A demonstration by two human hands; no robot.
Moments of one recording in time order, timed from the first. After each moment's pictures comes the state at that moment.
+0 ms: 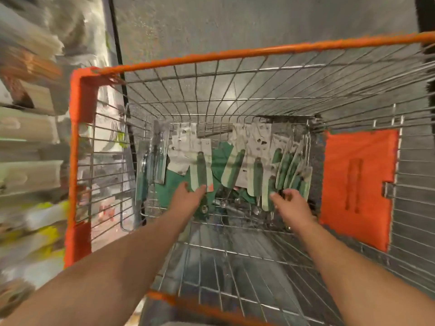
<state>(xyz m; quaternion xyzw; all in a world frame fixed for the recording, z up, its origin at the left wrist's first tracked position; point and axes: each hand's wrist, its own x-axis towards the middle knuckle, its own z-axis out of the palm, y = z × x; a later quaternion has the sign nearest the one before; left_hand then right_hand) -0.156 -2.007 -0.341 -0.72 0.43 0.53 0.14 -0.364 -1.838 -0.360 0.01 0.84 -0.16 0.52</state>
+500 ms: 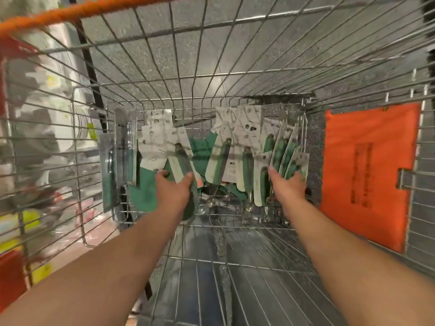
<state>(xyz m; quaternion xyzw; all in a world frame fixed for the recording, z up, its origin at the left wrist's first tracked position) -0.180 -2.000 -0.398 -0.77 0.38 0.51 0.02 -0.386 -1.849 -0.435 0.15 0.86 -0.22 0.44</state>
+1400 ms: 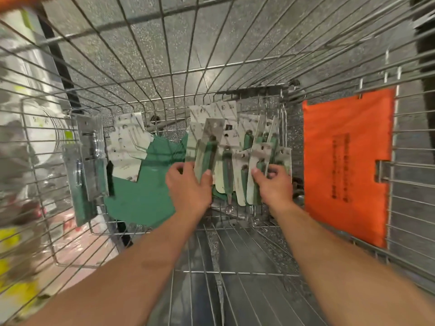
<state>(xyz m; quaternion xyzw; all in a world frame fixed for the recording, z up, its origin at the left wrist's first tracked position) -0.255 -1.956 -0.401 -0.63 0.67 0.36 0.15 -0.396 -1.829 -0.442 0.08 0.86 -0.24 0.44</state>
